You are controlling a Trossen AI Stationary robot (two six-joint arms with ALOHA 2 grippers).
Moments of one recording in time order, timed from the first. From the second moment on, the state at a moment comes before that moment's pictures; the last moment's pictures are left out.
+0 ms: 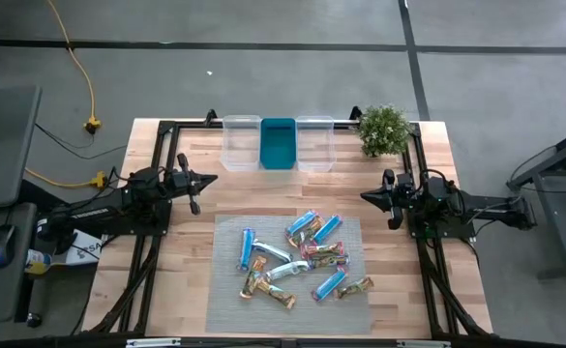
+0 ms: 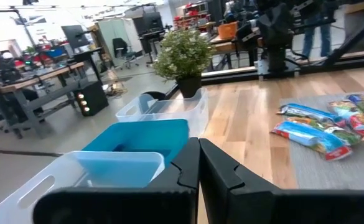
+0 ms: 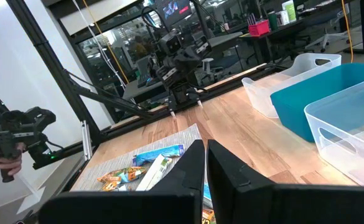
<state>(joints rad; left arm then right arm) 0.28 0.05 0.02 0.01 -0.08 0.23 -0.07 0.01 0.01 0.02 0.00 0.39</state>
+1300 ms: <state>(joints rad) 0.28 0.16 0.47 -0.06 0.00 0.18 -0.07 0.01 0.01 0.02 0.00 0.39</state>
